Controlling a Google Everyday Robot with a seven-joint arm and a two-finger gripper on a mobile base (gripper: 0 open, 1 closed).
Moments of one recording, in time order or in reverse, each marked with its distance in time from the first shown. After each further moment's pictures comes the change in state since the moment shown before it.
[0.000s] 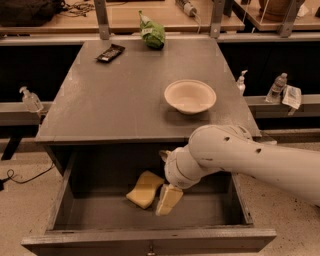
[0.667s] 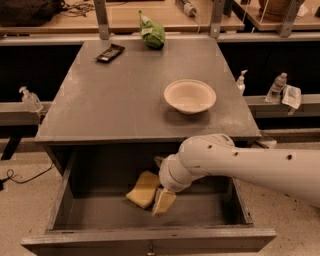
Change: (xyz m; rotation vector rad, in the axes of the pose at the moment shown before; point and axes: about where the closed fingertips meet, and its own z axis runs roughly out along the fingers) arm 0.013 -0.005 0.055 -0.012 0.006 -0.016
